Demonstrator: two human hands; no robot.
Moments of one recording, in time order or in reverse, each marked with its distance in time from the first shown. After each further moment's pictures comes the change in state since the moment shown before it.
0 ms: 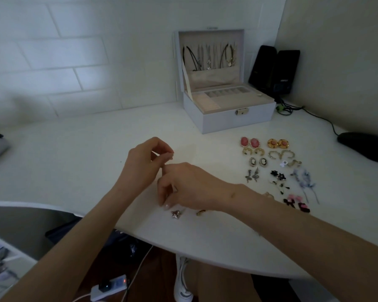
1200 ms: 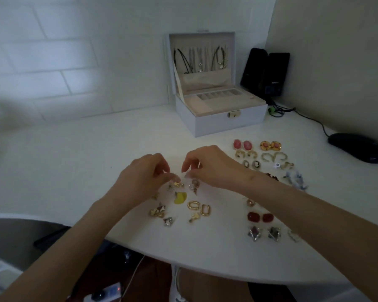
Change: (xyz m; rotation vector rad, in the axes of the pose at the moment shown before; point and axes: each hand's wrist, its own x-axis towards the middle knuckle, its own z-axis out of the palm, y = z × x) left_hand -0.004 0.010 0.004 0.377 -0.281 -0.036; right_hand -0.011 0.046 -0.030 -0.010 0.218 0.291
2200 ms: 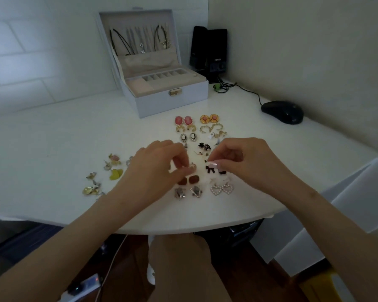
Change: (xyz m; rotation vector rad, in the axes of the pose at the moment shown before) left_hand -0.036 0.127 0.049 0.033 0.012 0.404; right_hand -0.167 0.069 -0.046 0.364 0.344 0.204
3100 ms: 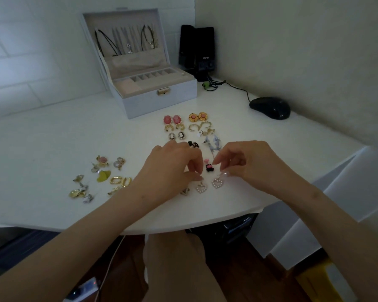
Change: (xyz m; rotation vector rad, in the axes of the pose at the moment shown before) left_hand 0.019 0.031 0.017 0.075 -0.149 0.078; right_hand -0.014 0.018 -0.019 -0.095 -0.043 0.065
